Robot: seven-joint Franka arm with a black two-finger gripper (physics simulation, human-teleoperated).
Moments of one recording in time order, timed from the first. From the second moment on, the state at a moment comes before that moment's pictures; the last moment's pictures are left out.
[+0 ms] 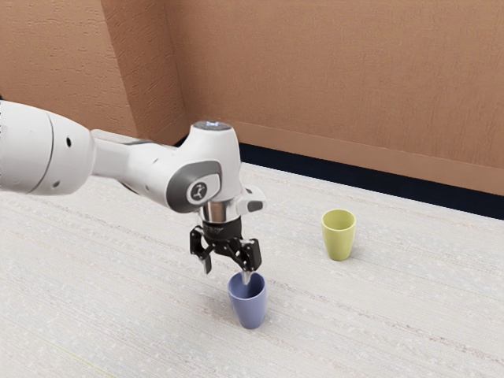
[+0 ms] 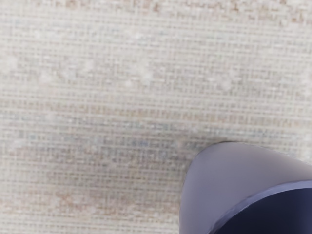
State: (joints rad) arm -0.27 0.22 0.00 -2.05 -0.07 2.13 -0.30
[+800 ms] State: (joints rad) arm -0.27 0.24 0.00 -2.04 -0.08 2.15 -0.31
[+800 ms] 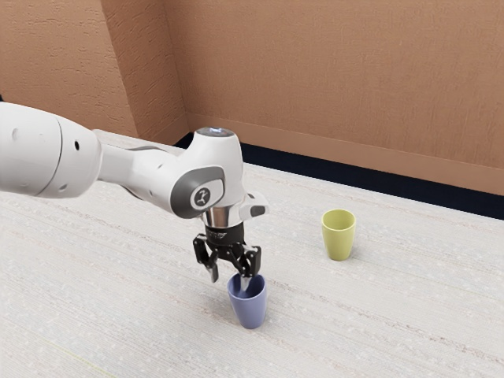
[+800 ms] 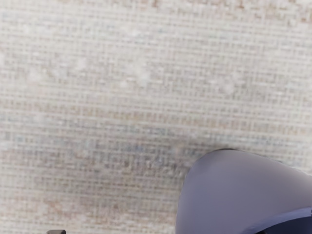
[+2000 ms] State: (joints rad) arm -0.29 0.26 0.00 -2.04 -0.08 2.17 -0.32
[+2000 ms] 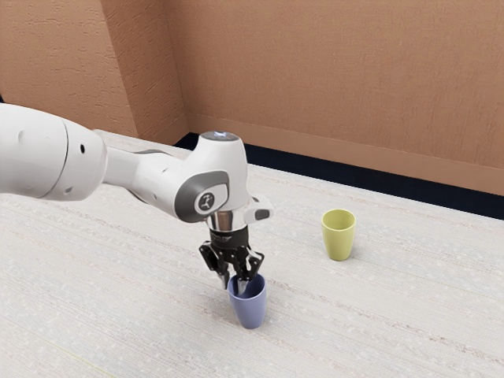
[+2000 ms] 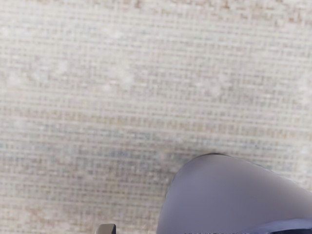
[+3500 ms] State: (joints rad) arm -0.29 0.18 -0.01 -1.98 -0.06 2.12 -0.33
